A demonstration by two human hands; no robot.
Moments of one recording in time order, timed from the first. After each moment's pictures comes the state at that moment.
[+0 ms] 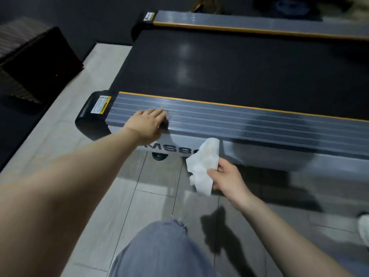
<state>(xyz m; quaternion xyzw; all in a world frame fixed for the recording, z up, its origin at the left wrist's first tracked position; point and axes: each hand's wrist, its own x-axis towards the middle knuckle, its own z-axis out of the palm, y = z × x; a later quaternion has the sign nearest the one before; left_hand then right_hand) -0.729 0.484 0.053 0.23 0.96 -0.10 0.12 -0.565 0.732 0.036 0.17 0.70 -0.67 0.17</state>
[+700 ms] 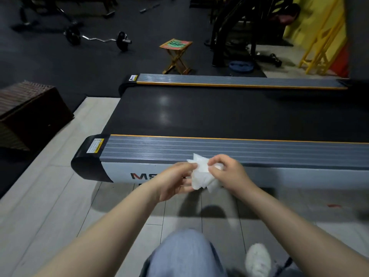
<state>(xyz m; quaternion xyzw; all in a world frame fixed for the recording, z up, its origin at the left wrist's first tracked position) -0.574 0.607 0.151 -0.04 0.60 0.69 0.39 -0.532 0.789 0.161 0.10 0.84 -0.53 -0.01</state>
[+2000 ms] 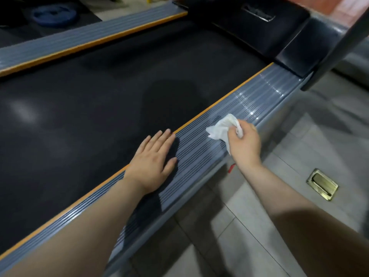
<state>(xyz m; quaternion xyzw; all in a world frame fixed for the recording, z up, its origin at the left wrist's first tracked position) -0.763 1.159 -0.008 0.60 0.79 0.10 0.11 -0.589 1.341 0.017 0.53 0.72 -0.32 -0.31</state>
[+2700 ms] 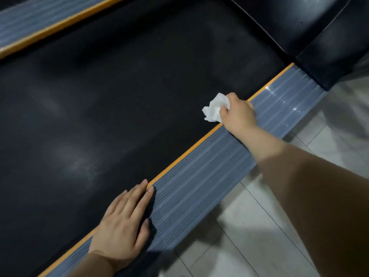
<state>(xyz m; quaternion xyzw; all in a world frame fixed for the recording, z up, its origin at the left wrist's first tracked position) -0.773 1.166 0.003 0.57 0.79 0.11 0.20 -0.688 1.544 0.019 0.49 0.85 -0.20 -0.01</state>
